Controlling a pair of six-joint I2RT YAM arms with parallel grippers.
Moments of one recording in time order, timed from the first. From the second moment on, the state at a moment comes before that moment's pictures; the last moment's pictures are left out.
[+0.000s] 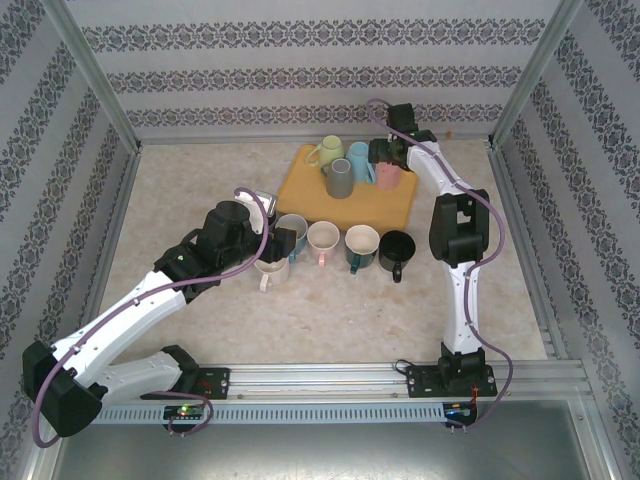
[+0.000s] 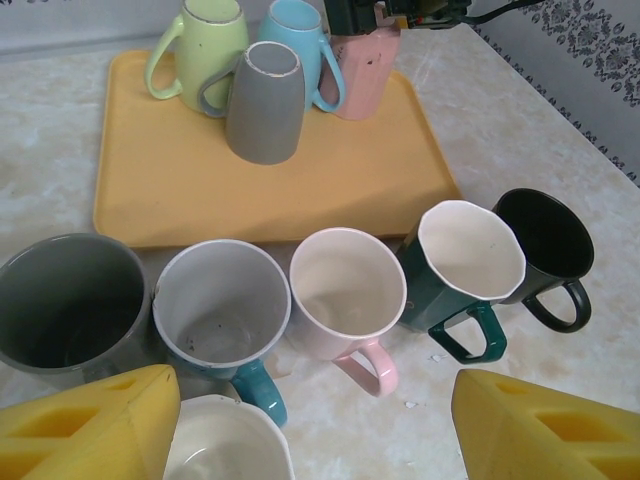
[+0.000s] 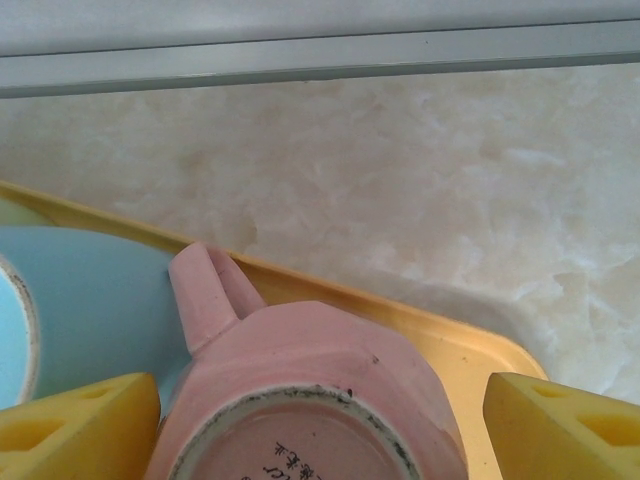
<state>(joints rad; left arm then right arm) -0.64 1.07 0.95 -0.41 -0.02 -0.26 0.16 2.34 2.09 -0.65 0.09 0.20</state>
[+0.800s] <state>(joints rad) -0.64 1.05 0.94 -0.41 -0.05 -0.24 0.16 2.36 2.13 -0.75 0.09 0.20</state>
